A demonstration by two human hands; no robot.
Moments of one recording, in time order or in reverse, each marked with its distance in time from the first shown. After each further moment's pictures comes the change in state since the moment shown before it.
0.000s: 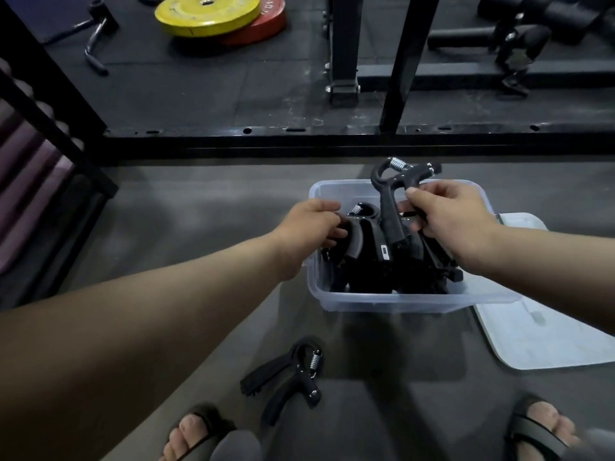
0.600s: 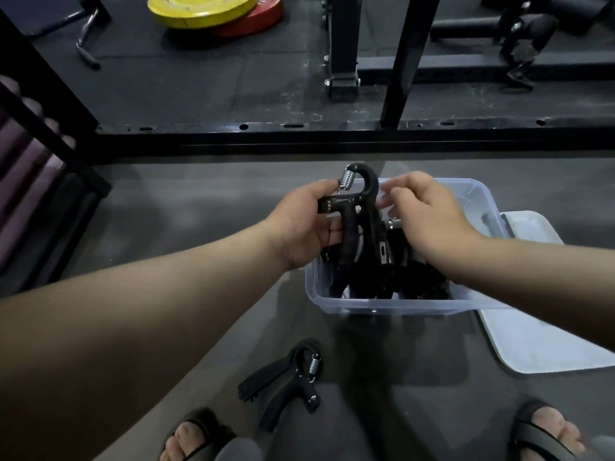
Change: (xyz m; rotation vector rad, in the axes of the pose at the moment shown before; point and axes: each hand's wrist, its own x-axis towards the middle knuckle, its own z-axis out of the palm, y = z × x) left_hand 0.011 0.019 0.000 -0.499 -0.228 -0.142; right_hand 0.001 -0.002 0.029 -0.163 -0.071 -0.153
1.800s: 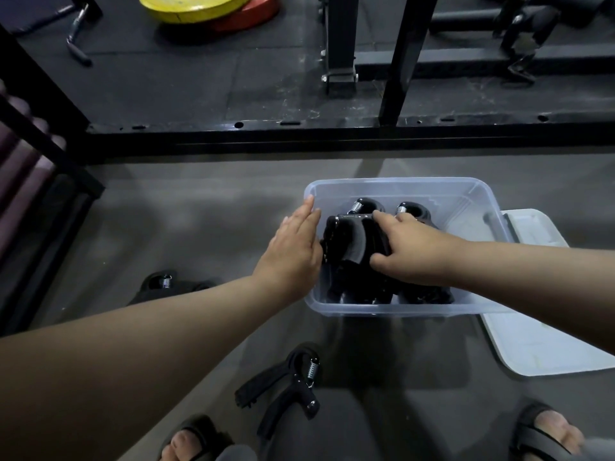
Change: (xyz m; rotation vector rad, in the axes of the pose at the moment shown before) left_hand 0.008 -0.059 -0.051 1.425 0.301 0.555; right_hand 0.006 0.021 -0.003 -0.893 -0.479 -0.041
